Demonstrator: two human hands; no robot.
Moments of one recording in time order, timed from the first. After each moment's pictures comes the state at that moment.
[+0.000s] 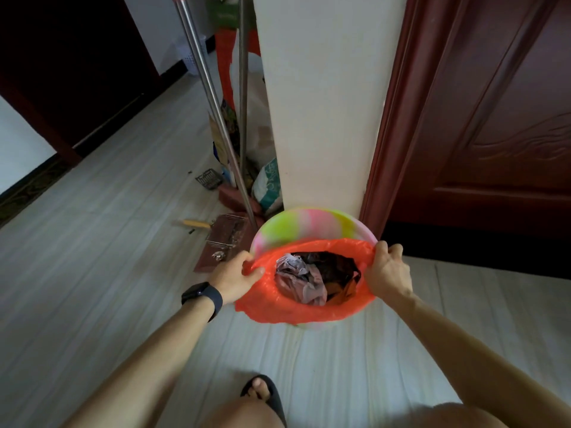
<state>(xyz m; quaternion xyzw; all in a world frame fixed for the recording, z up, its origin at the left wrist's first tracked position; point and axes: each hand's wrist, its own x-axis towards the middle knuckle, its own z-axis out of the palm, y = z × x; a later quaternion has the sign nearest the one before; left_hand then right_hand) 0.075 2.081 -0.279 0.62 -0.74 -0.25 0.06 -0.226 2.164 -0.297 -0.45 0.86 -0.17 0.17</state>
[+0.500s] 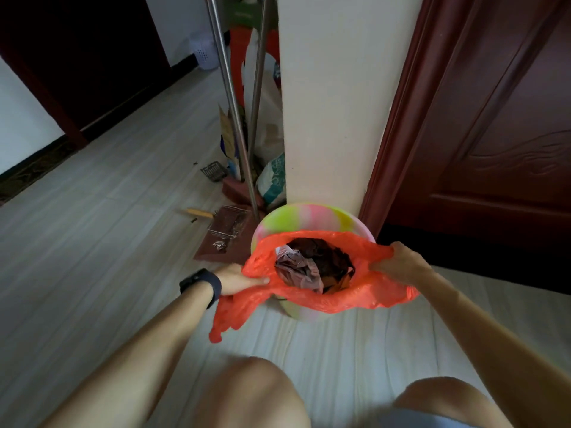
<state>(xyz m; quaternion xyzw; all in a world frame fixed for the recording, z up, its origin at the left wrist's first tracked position) 0.084 2.106 -0.256 0.60 -0.67 -0.44 -0.08 -0.268 2.172 -0.258 -0.44 0.84 -0.08 0.30</state>
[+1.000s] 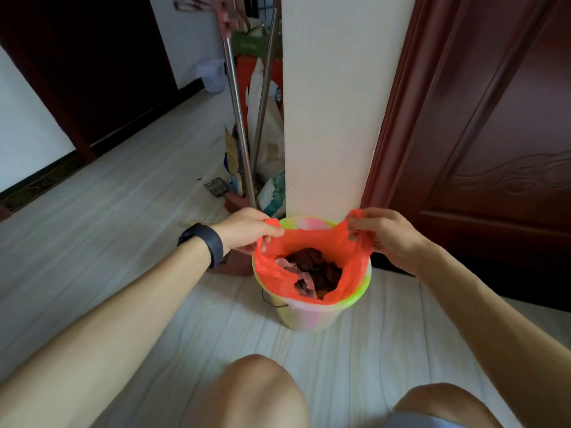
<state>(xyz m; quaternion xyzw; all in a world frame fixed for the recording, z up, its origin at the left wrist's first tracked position) 0.043 2.109 -0.123 0.54 -0.67 -0.49 0.11 -0.214 2.188 -0.130 -0.41 0.63 -0.42 0.50</state>
